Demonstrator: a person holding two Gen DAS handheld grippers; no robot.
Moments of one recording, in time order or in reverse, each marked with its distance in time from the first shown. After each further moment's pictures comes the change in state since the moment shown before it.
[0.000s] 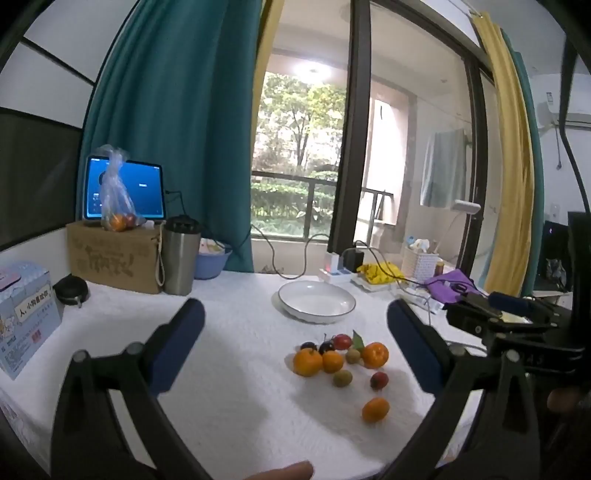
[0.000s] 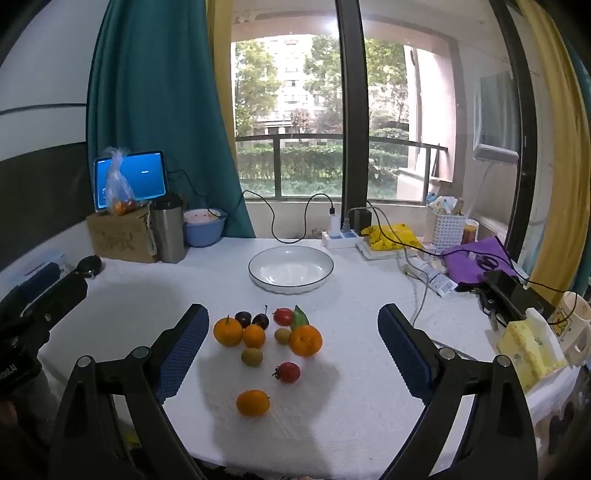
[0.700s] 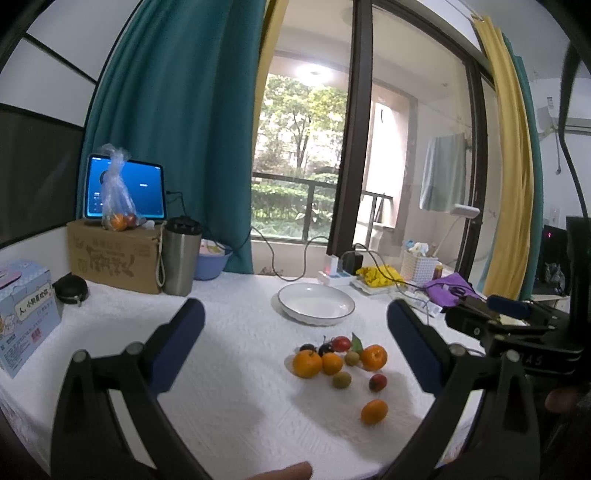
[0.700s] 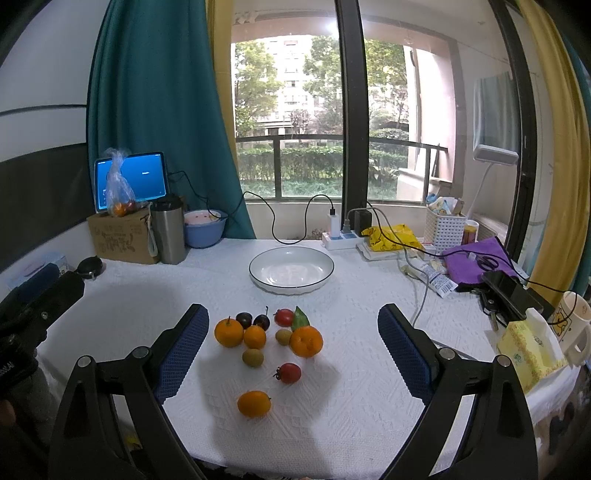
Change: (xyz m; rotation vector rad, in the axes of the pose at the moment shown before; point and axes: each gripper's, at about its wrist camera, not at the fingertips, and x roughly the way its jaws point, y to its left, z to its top) left arm -0.001 0.003 0.001 -0.012 -0.008 -0.004; right arm 0.001 0.000 0.000 0.000 0.003 0.000
